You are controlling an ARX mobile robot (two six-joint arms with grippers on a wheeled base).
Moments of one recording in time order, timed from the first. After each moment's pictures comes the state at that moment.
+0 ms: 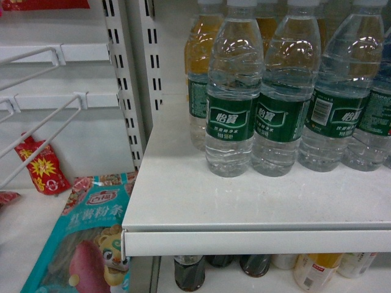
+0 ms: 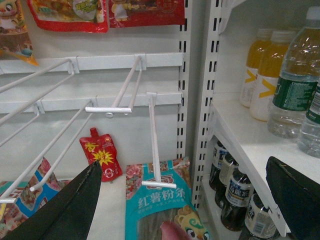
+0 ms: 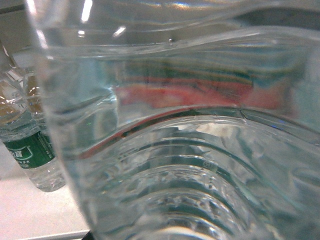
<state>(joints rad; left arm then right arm) 0.00 0.01 0.01 0.00 0.00 0.00 -0.16 0.44 0.15 0.25 -0.16 0.16</state>
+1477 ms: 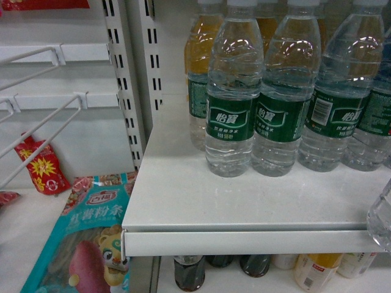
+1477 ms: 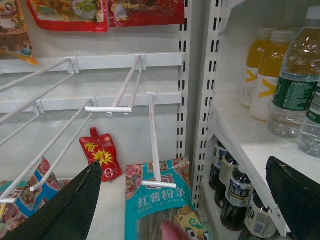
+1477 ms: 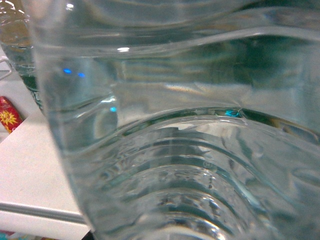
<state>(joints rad) 0.00 0.01 0.01 0.00 0.00 0.00 0.12 1.21 0.22 0.81 -0.11 0.07</state>
